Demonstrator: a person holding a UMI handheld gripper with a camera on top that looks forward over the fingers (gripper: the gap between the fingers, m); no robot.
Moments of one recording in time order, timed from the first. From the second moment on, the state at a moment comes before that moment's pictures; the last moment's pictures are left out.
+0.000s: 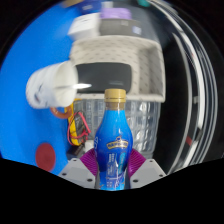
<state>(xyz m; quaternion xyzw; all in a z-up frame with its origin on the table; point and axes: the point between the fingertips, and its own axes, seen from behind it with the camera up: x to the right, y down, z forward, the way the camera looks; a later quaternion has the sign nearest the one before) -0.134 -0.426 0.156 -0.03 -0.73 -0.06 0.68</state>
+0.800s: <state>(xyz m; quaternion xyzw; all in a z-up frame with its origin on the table) -0.141 -0.386 0.076 -0.52 -0.56 0.42 0.48</state>
